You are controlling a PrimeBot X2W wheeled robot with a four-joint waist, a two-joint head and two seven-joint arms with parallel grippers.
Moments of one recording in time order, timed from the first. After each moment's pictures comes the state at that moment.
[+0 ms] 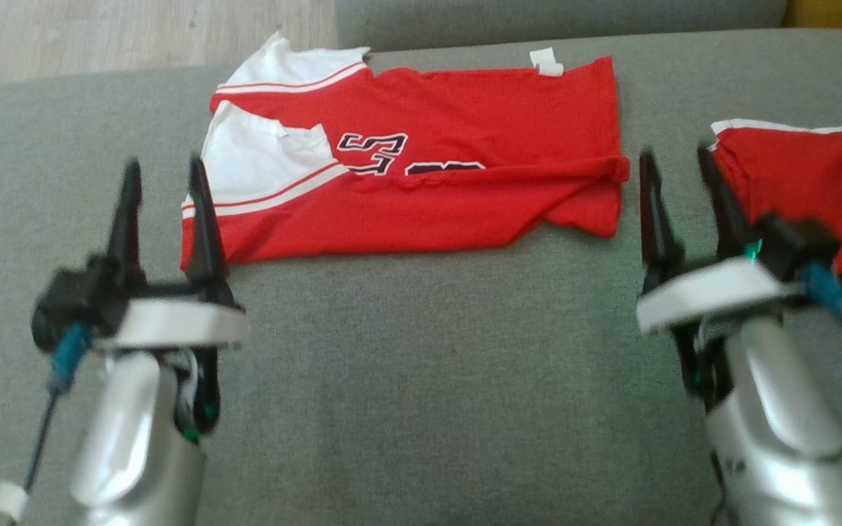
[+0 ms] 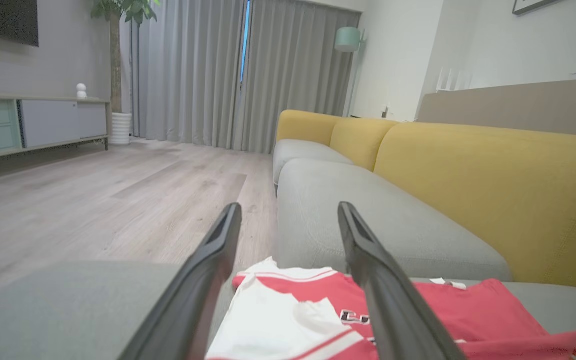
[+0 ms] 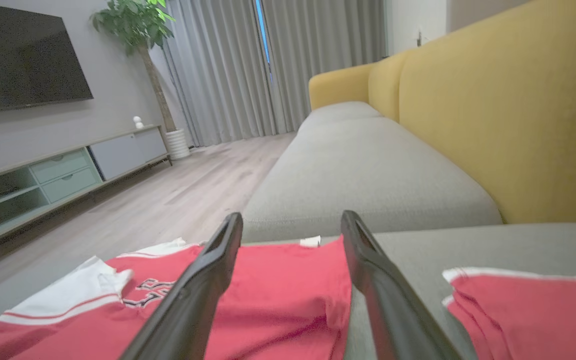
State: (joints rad) left arm -0.40 0.12 -0.14 0.34 -0.33 -0.02 -0.26; right arm -0.44 -0.08 0.13 0.48 0.25 0.13 -0.25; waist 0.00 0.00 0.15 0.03
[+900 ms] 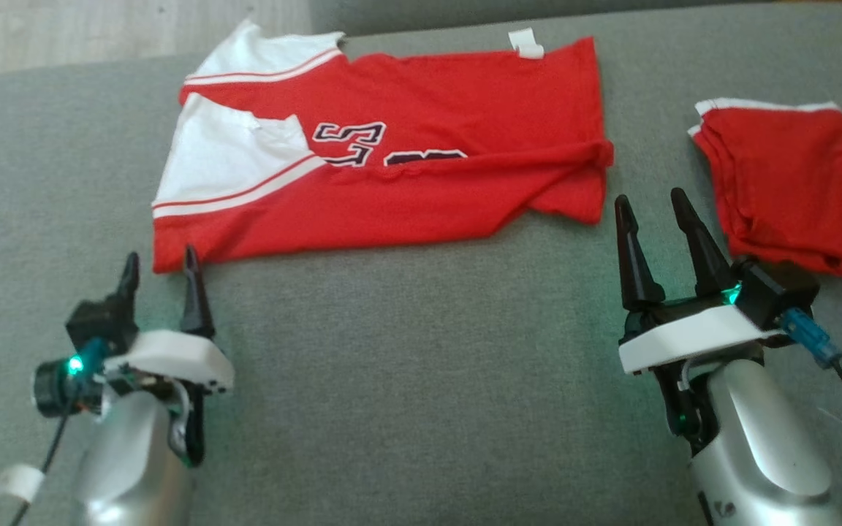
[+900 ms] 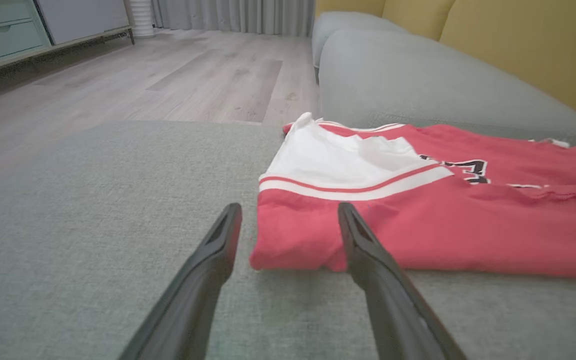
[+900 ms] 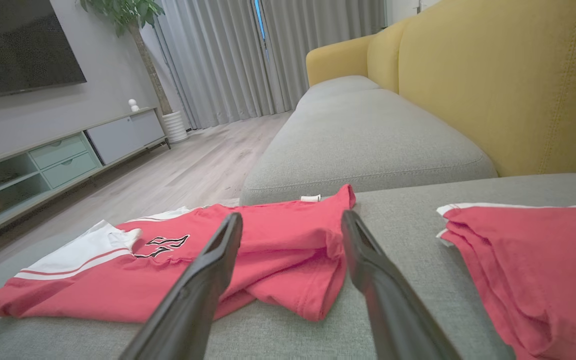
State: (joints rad) left arm -0.42 0.09 -0.04 0.71 -0.23 0.00 -0.23; right arm -0.30 -0.06 0.16 0.38 0.25 0.13 -0.25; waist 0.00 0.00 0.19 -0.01
